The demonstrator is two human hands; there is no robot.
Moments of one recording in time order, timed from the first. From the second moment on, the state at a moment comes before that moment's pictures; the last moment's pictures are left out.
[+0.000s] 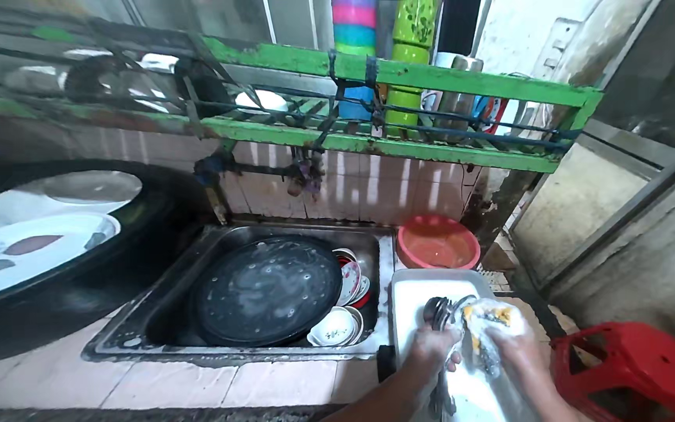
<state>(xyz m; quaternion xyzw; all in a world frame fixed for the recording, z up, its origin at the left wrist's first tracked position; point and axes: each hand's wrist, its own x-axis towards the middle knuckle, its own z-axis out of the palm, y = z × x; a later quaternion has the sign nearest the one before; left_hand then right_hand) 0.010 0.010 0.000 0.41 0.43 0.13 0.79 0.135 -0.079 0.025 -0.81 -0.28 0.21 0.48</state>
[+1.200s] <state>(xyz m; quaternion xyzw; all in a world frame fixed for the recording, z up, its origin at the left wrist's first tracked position) 0.008 0.006 0.007 0.43 0.41 0.09 0.80 0.172 -0.083 0.028 -0.71 -0.20 0.17 0.66</state>
